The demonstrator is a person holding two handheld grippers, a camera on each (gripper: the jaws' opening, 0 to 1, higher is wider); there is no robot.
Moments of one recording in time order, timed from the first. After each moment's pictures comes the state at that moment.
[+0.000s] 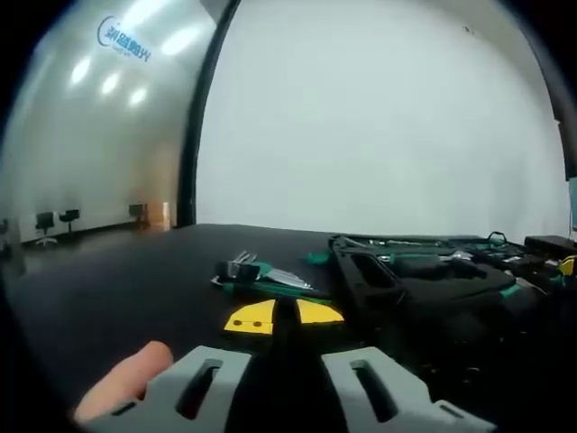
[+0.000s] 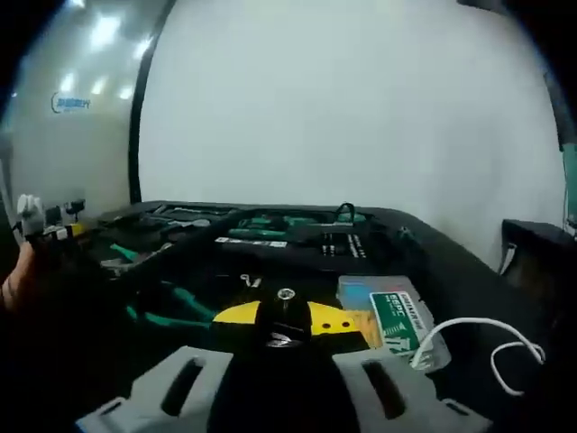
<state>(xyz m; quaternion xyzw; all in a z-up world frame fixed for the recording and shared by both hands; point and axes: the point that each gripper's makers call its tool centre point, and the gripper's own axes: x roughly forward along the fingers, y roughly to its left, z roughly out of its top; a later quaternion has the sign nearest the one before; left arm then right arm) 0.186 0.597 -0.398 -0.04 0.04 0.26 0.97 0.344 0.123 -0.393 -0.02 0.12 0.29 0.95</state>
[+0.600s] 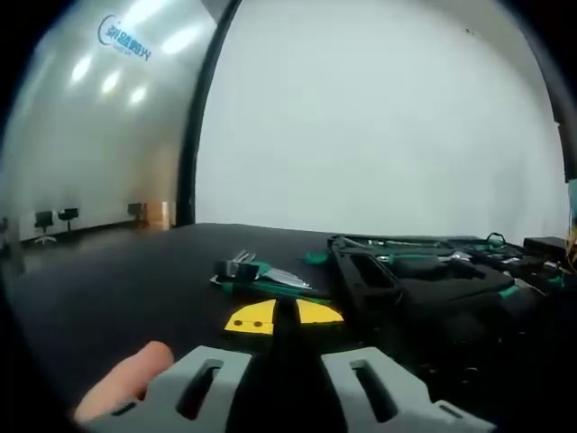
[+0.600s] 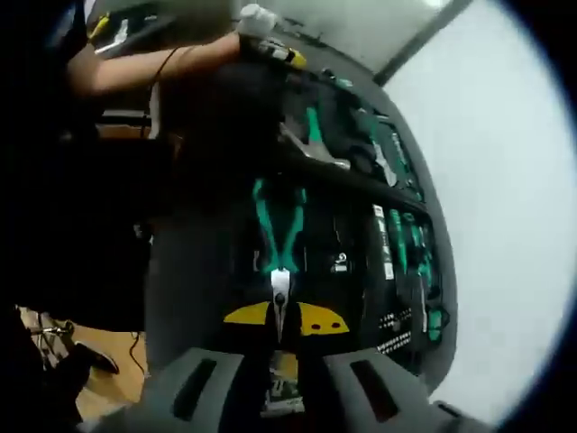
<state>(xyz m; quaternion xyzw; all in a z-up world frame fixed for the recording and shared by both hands) 0.188 0.601 -0.399 -0.04 0.04 0.25 0.97 0.302 0.147 -0.385 -0.54 0.15 0.63 0.54</state>
